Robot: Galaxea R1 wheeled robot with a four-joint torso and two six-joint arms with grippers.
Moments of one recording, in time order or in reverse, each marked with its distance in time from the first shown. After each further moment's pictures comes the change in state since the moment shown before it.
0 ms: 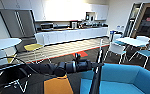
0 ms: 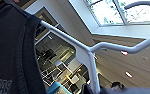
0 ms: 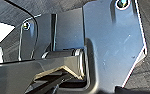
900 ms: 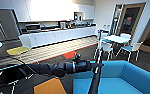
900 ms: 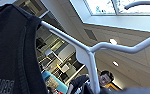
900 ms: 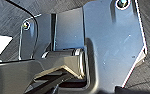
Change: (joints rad) left arm 0.005 -0.009 0.006 0.002 0.004 0.000; right arm -0.002 0.000 0.000 0.000 0.000 0.000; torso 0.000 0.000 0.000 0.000
